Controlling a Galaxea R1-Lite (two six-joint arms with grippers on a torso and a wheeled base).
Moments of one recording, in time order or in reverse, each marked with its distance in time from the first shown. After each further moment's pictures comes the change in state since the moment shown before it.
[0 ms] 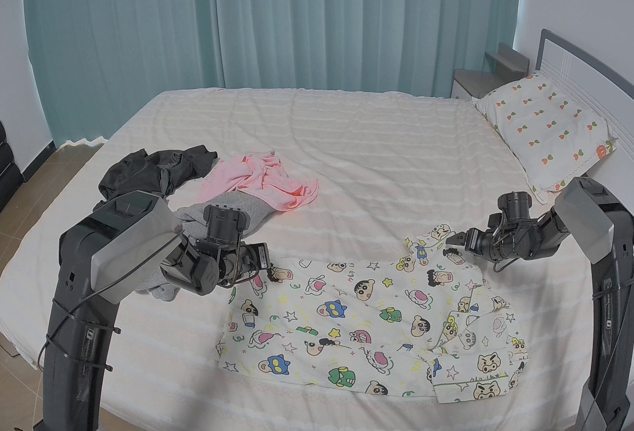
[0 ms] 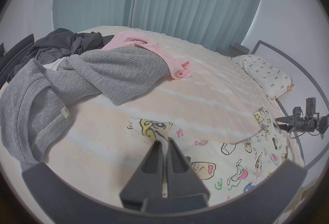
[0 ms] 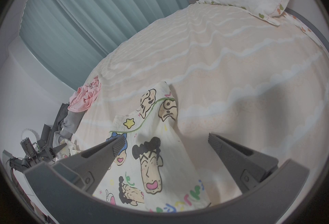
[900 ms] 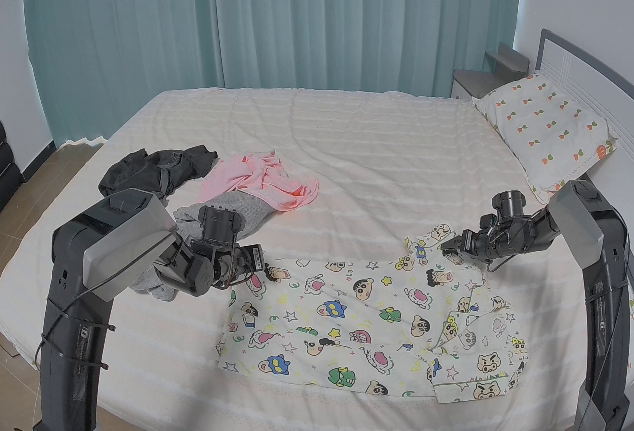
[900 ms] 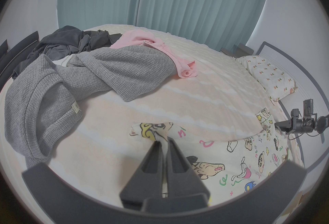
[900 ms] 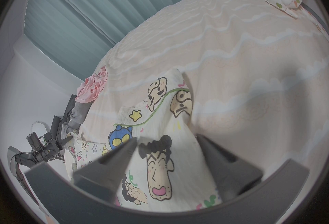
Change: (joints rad) left arm 0.016 -0.030 0.050 0.001 0.022 -0.019; right arm -0.002 0.064 -0.153 0.168 0.125 -0.044
